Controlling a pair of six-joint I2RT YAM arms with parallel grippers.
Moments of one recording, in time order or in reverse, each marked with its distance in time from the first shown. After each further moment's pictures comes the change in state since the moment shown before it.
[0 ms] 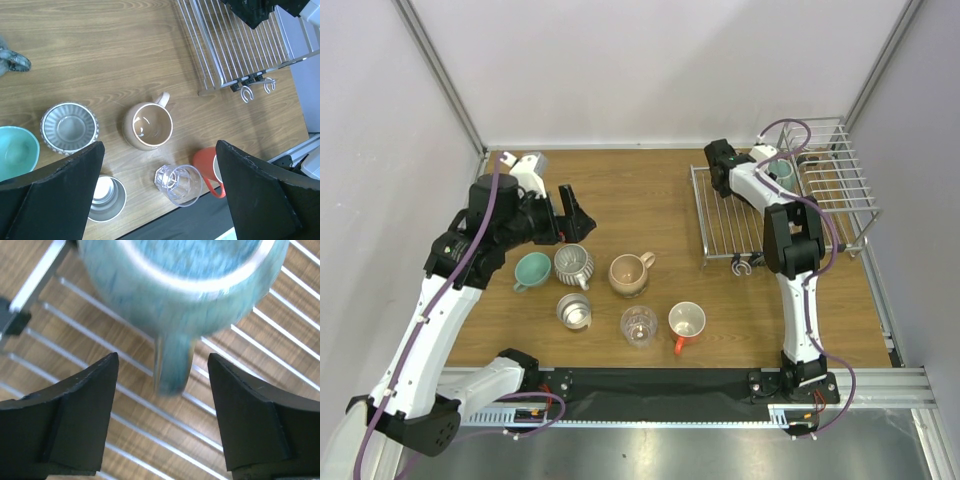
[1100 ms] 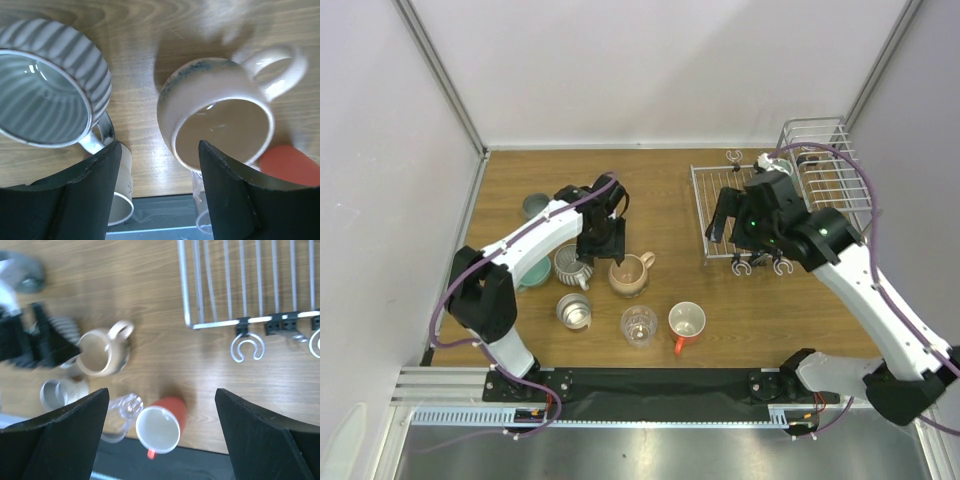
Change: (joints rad) left arm -0.188 0.678 0.053 -0.166 -0.228 -0.148; right arm 0.321 -1.081 -0.451 -0.267 -0.749 -0.268
